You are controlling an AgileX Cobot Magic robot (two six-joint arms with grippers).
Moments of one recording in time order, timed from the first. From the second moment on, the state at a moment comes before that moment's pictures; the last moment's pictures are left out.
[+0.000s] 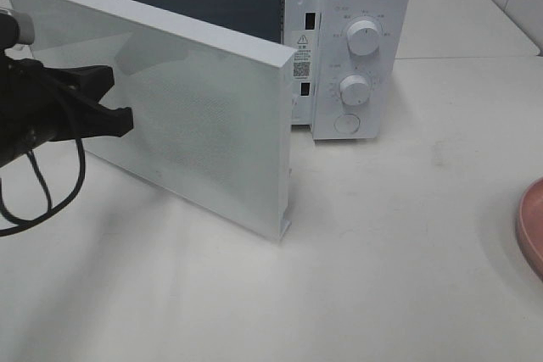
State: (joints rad) left arm -0.46 1.61 -0.47 -0.04 -0.84 0.00; right arm 0.08 0.00 -0.50 0.02 0.99 0.07
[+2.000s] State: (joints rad) left arm -0.79 1.99 -1.16 -0.90 -0.56 0.71; right arm 0.08 0.00 -0.50 0.02 0.99 0.07
